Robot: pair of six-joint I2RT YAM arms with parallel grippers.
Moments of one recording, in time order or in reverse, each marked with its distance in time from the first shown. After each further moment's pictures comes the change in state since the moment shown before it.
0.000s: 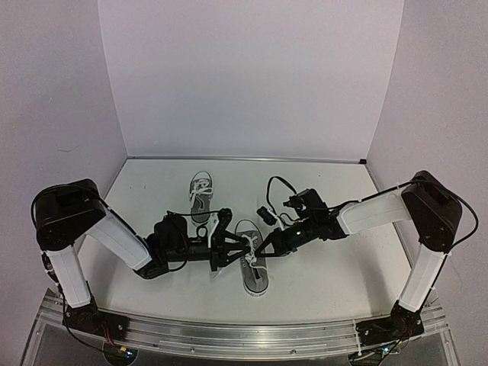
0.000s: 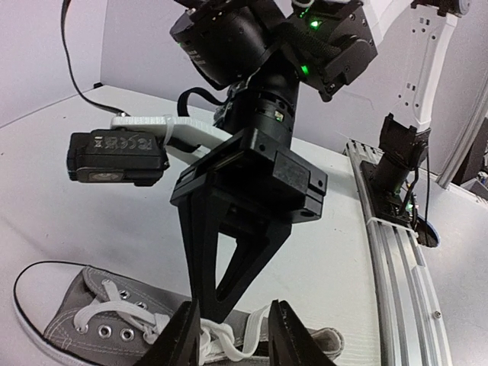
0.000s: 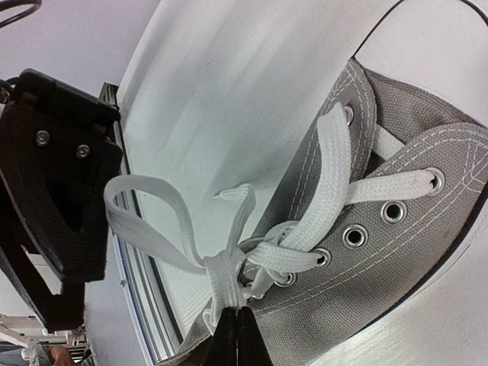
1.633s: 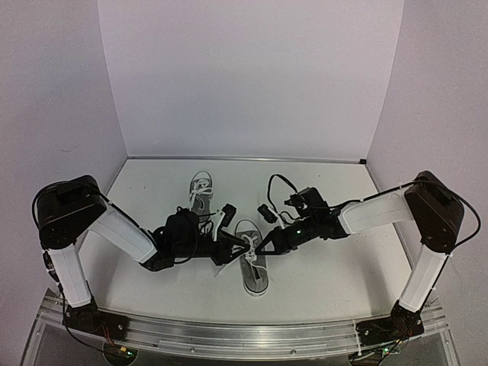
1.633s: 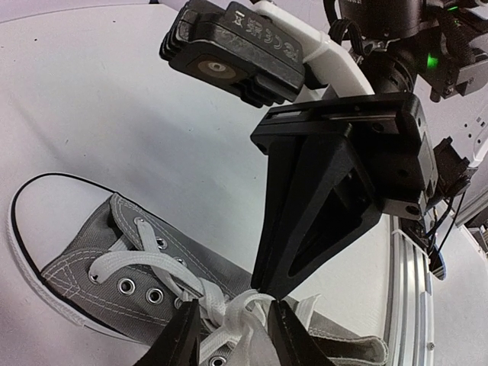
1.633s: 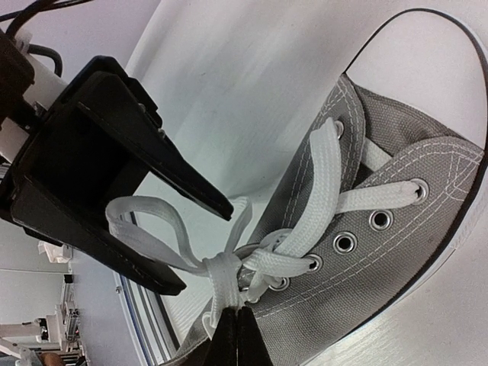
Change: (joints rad) left arm 0.024 0.013 0.094 -0.285 -0.082 -0.226; right arm 0.000 -0.017 0.000 0.000 0.035 0.000
